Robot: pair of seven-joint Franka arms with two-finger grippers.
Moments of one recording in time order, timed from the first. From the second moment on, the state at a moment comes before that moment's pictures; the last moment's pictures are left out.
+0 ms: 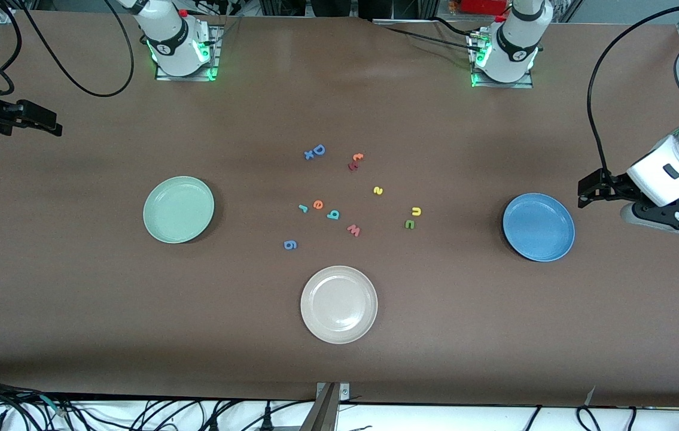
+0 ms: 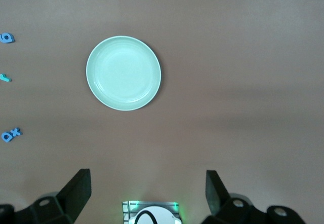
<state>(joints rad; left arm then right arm) 0.05 0.21 -0.12 -1.51 0.04 1.74 0.17 -0.02 0.00 -0.03 -1.63 0.00 1.46 -0.05</state>
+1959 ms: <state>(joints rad) -0.01 0.11 -0.12 -1.68 0.02 1.72 0.10 -0.03 0.02 -0.03 -1.63 -0.01 1.59 -0.04</state>
